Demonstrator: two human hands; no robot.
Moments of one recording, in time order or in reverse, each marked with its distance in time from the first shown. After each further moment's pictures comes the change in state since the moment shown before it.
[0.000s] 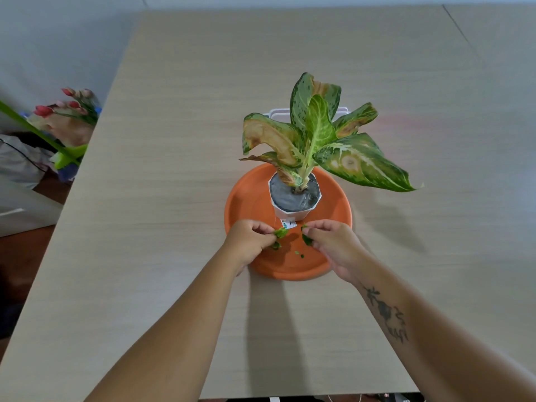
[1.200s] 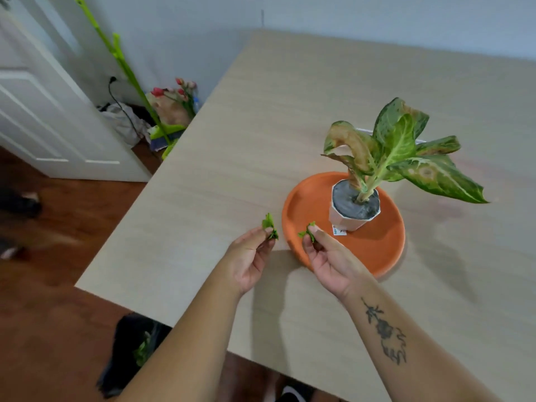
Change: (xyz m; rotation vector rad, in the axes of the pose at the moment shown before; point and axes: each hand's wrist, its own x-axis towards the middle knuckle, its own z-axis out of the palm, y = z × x) left_hand -0.099 -0.032 -0.044 -1.232 0.197 -0.097; right_hand -0.060 0.000 0.072 0.725 -0.392 0.239
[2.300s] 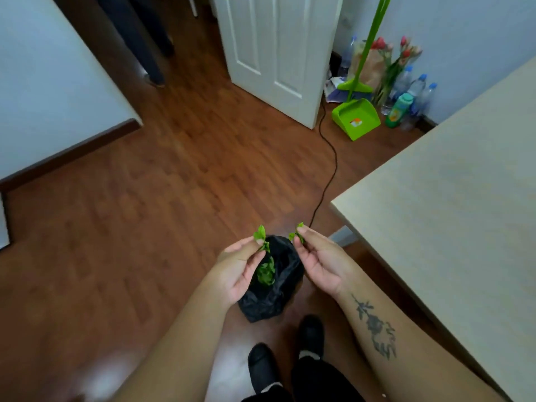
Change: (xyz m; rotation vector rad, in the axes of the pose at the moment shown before) left_hand -0.164 0.114 -0.473 -0.435 0.514 0.201; right_hand -0.016 0.478 0.146 -0.523 -0.167 0.456
